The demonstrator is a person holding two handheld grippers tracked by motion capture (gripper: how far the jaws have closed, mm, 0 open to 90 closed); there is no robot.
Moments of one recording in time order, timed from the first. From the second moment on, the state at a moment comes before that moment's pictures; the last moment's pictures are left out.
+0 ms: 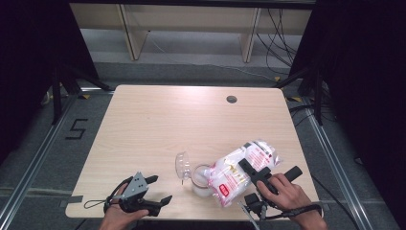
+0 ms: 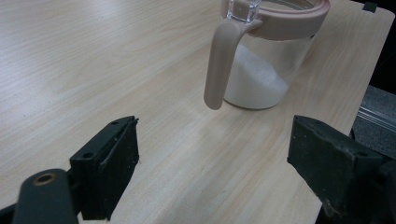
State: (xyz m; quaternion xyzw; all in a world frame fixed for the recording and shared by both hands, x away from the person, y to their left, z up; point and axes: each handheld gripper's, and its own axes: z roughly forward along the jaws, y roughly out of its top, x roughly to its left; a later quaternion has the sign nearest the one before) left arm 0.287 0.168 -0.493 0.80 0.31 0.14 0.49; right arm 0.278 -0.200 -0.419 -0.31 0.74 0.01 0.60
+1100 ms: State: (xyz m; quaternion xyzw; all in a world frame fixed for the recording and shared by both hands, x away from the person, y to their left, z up) left arm 0.287 0.168 -0.493 0.80 0.31 0.14 0.49; right arm 0.295 -0.216 -0.427 -0.20 0.80 0.19 0.53
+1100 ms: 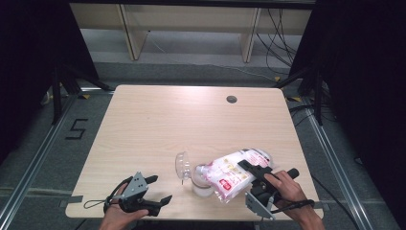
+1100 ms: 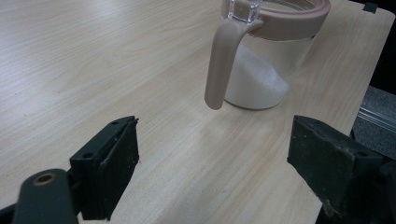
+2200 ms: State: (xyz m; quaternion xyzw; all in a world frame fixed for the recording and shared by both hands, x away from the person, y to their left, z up) left arm 0.287 0.168 -0.493 0.81 0.31 0.14 0.48; right arm 0.316 -0.236 -0.443 -0.07 0.82 0.30 0.48
